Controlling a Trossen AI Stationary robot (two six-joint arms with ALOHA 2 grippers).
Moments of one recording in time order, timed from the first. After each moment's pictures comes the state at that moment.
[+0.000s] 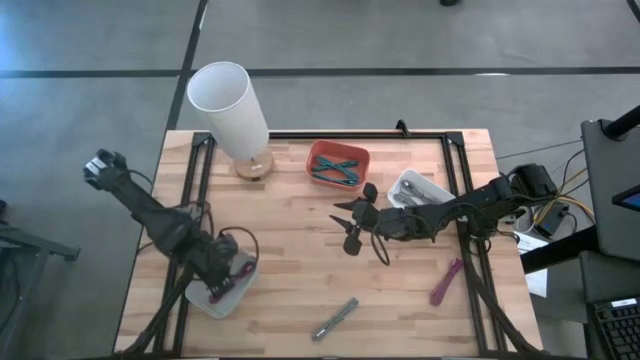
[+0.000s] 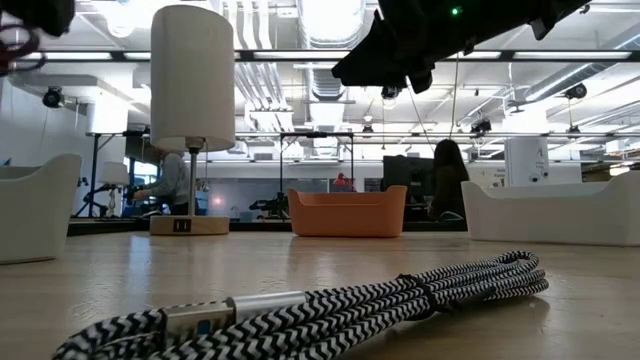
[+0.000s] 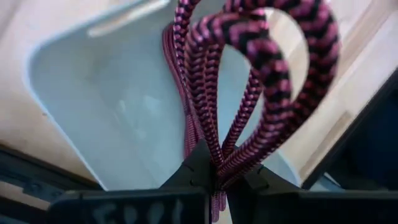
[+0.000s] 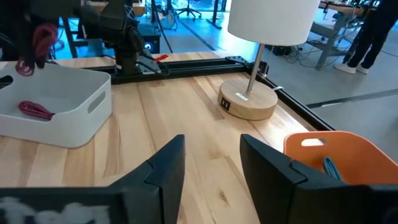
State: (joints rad) left arm -0.70 1.12 0.93 -1.07 0.02 -1.34; right arm 0.21 1.52 0.80 0.42 0.57 0.12
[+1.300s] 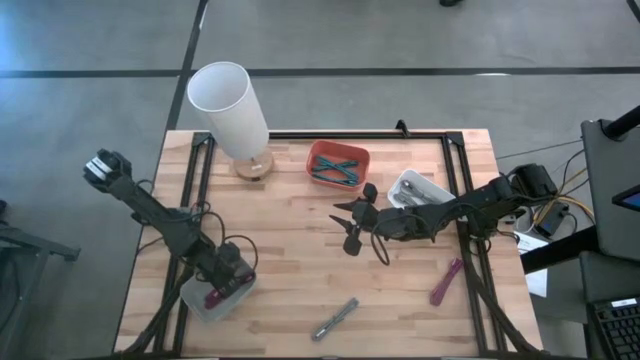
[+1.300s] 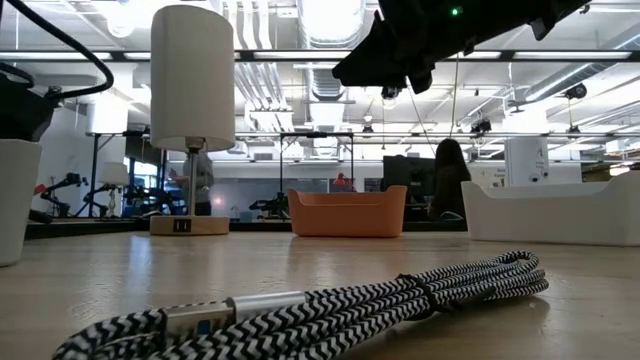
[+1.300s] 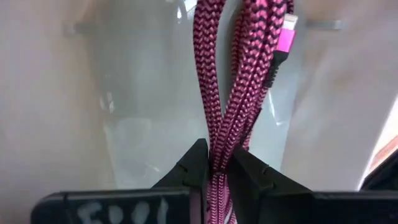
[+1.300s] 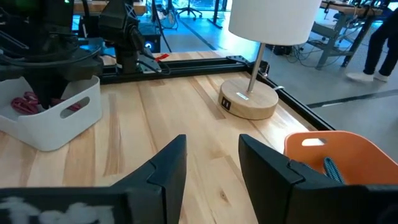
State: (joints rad) left arm -0.70 1.12 0.53 -0.60 0.14 -1.50; right arm 0.21 1.52 0.80 0.42 0.57 0.12
